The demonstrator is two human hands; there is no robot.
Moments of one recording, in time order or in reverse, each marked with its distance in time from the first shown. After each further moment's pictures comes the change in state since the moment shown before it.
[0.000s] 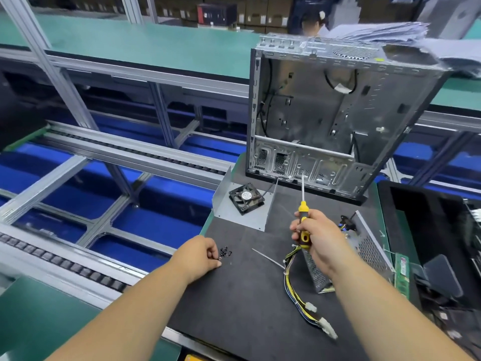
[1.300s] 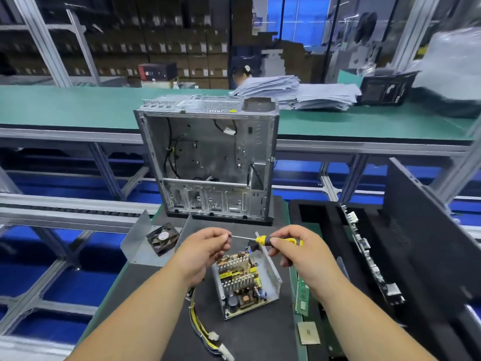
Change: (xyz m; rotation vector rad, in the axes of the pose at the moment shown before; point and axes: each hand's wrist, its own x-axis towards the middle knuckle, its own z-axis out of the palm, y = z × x) left_hand -0.001 0.257 0.034 -1.118 -0.154 0.092; right_hand -0.074 -0.058 -0.177 -0.191 0.065 -0.308
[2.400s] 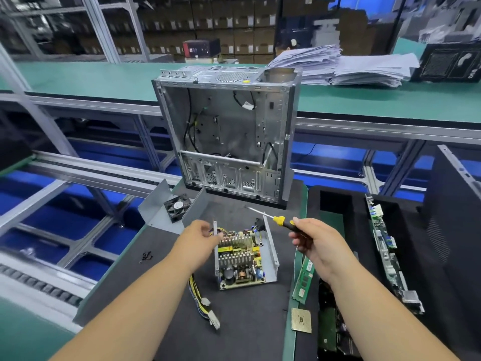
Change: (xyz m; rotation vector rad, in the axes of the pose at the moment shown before) left_hand -0.027 -0.031 0.012 0.774 0.433 -0.070; right_hand 0.042 0.055 -0.045 0.359 -0.099 0.275
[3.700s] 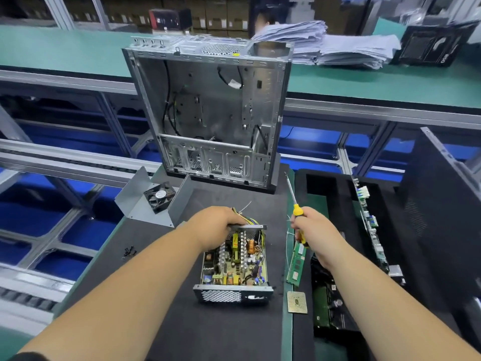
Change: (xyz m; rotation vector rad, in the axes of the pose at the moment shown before) left_hand 0.040 0.023 0.018 0.561 -0.408 0.681; right_hand 0.016 0.015 -0.005 -0.555 0.122 0.018
